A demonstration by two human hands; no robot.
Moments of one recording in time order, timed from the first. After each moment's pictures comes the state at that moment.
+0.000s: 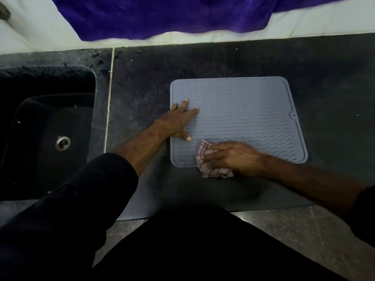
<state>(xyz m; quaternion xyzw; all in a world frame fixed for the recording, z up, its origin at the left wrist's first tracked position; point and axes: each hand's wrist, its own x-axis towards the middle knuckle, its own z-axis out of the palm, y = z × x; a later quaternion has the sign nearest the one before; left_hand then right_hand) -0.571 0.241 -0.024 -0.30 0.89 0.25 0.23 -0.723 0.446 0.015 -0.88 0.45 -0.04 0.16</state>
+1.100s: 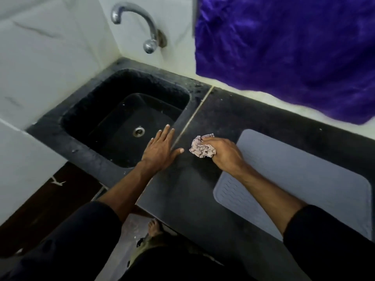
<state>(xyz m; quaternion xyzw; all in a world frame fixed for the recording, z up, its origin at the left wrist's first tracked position) -0.373 0.282 0.013 -0.66 0.73 0.15 -0.04 -0.605 0.279 0.013 -0.78 0.54 -0.19 0.25</state>
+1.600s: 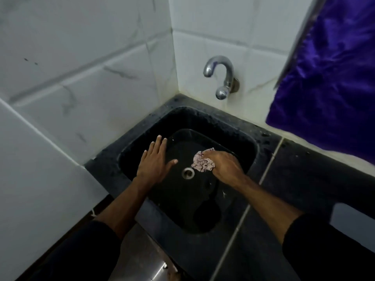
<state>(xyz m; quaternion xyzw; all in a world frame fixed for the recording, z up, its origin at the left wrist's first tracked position) -0.122 0.173 0.036 -0.76 0.65 0.07 -0.06 -0.363 0.125 0.031 -0.84 0.47 -0.14 0.20</state>
